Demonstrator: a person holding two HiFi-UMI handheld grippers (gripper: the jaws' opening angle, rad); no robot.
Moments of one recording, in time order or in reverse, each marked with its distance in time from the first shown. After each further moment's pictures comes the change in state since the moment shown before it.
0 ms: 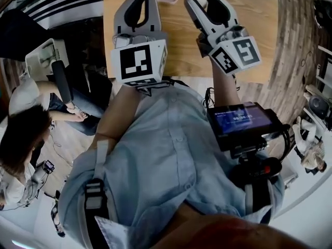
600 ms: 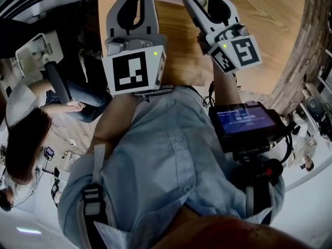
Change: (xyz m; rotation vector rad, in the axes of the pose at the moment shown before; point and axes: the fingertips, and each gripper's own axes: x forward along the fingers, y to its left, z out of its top) left arm -0.021 0.004 0.024 -0.028 -0.046 0.033; right arm 0.000 0.012 -0.014 -0.059 0.042 0.027
